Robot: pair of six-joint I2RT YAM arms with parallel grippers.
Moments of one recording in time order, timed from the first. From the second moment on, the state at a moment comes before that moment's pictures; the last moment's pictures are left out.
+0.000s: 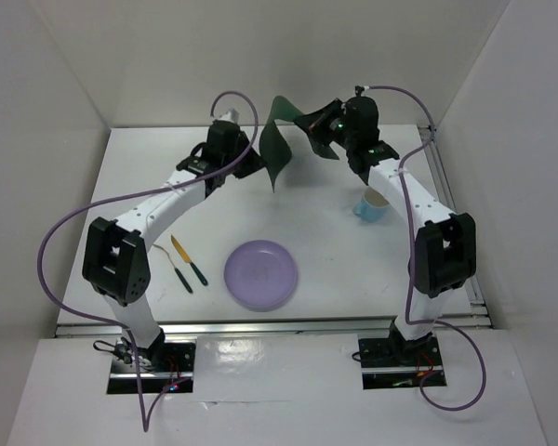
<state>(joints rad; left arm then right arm) -0.44 1.74 1.44 -0.22 0.05 -0.79 0.34 1.75 1.53 0.03 -0.21 1.09</state>
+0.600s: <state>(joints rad) -0.28 1.47 1.29 -0.38 -0.14 -0.56 0.32 1.64 1.18 0.13 -0.44 0.95</state>
